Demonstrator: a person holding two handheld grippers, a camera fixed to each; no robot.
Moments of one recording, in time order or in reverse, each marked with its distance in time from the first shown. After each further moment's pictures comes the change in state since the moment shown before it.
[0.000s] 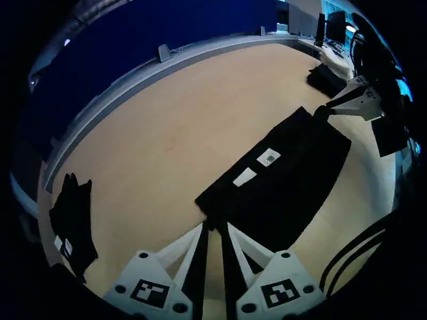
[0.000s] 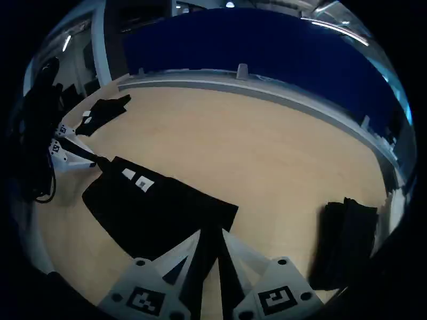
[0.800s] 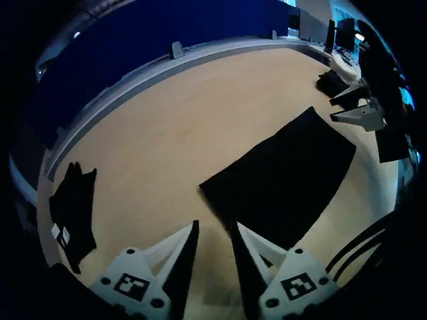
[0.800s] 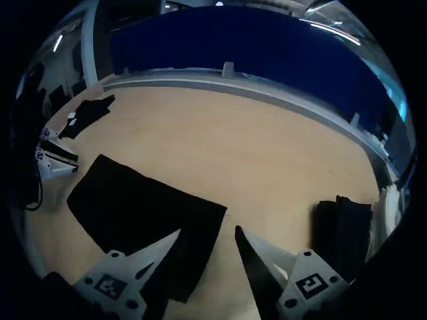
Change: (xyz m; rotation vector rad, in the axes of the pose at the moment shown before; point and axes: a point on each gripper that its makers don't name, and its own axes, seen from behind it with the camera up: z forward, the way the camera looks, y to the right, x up) left arm -0.007 -0.006 0.000 0.023 0.017 -0.070; right arm 0.002 0.012 0.010 -0.094 0.006 0.027
